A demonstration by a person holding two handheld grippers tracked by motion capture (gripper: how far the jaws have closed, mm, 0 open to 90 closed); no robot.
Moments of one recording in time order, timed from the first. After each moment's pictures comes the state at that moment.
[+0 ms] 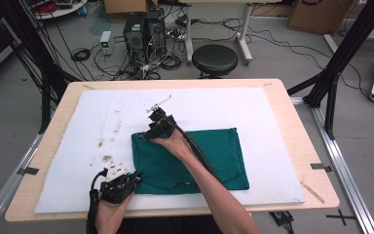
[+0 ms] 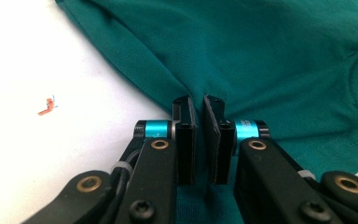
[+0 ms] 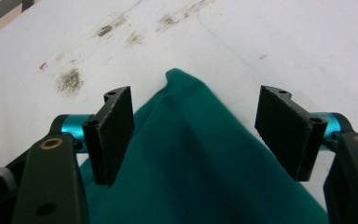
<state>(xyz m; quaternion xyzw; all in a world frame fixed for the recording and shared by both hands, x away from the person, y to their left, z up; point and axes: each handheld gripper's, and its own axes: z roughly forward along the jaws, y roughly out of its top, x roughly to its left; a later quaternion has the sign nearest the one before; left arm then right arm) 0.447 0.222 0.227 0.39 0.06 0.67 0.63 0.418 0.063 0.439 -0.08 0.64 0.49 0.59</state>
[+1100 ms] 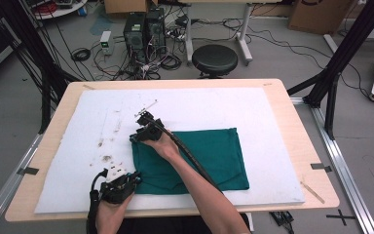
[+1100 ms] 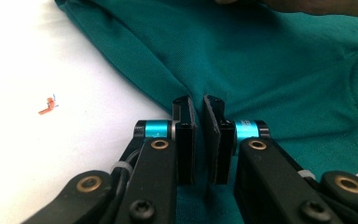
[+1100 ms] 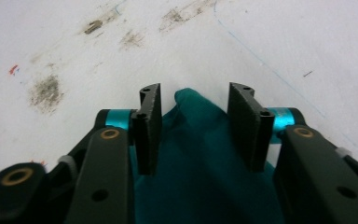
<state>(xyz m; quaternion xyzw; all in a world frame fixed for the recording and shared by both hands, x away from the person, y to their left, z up) 0.448 0.221 0.226 0.38 0.06 0.67 0.63 0.438 0.101 0.443 -0.08 0.64 0.47 0.61</state>
